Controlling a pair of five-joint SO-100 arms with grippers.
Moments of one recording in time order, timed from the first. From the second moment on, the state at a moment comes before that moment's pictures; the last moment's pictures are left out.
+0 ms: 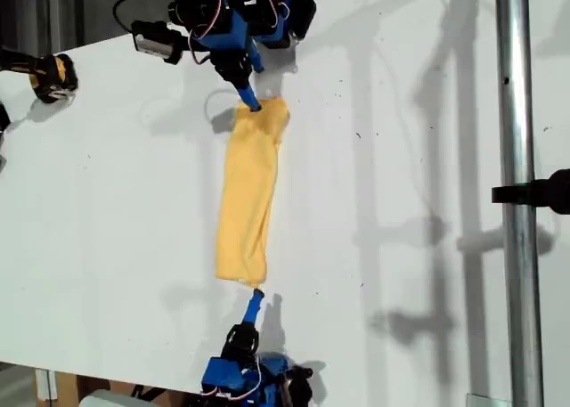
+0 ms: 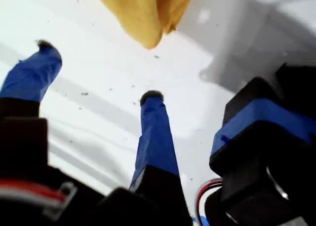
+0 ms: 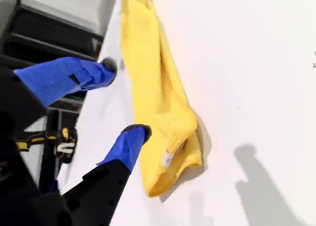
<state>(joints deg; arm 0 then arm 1) -11.4 172.3 151.3 66.0 -57.0 3.3 140.5 119.4 109.1 91.1</state>
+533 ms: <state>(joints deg) -2.4 198.8 168.8 66.4 -60.2 8.3 137.7 129.6 101.2 90.4</state>
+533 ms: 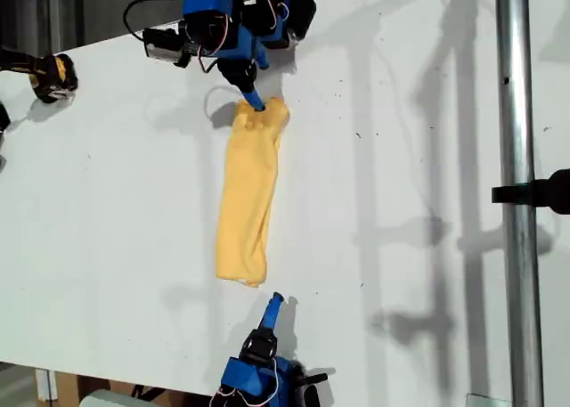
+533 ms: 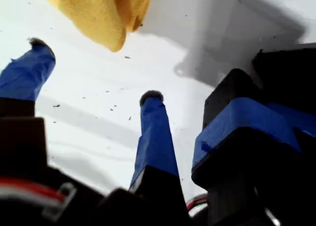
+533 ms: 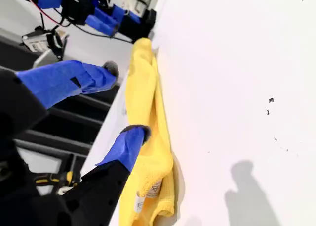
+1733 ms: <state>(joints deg) -2.1 198.8 169.1 66.8 -63.1 24.5 96.8 130.8 65.3 68.9</state>
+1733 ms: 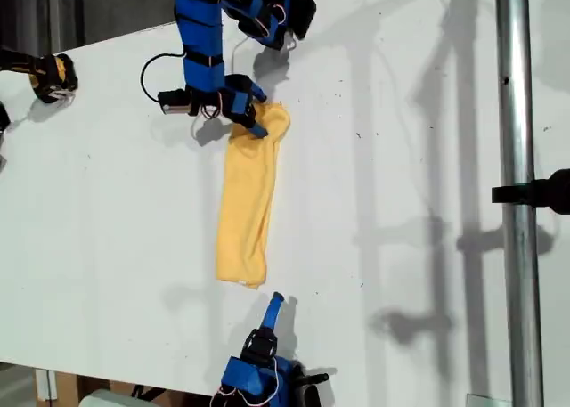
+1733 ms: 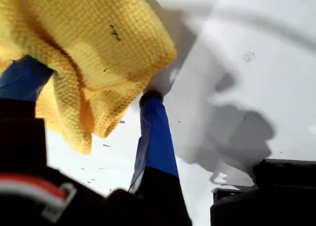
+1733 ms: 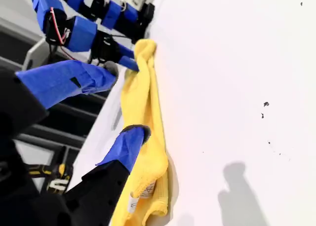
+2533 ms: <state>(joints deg) -2.1 198.8 169.1 66.8 -64.3 22.1 92.3 118.8 66.8 65.8</state>
